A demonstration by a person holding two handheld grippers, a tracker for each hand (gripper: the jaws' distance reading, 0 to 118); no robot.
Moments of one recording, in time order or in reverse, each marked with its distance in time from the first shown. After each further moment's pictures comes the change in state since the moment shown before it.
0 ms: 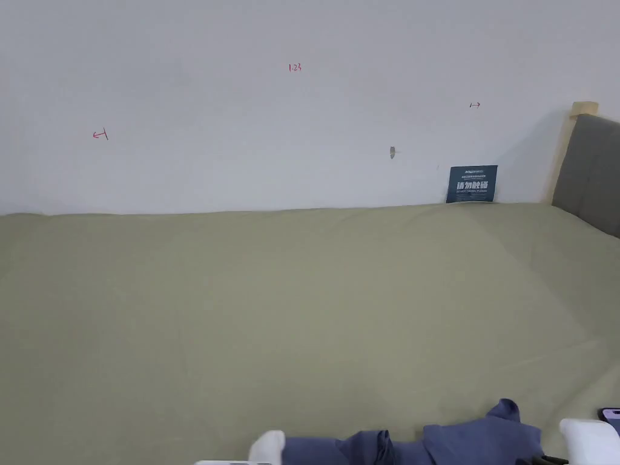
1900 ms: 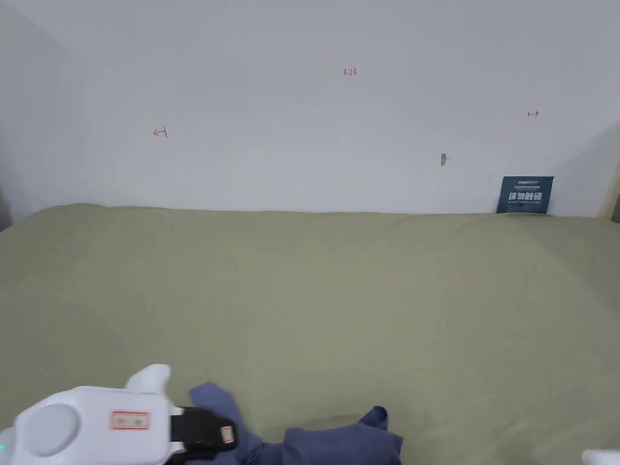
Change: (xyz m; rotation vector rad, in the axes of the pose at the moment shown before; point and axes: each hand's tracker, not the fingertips) left arm 0.017 0.039 0.157 0.164 0.429 -0.018; right arm -0.033 -0.009 -0.013 -0.083 0.030 0.110
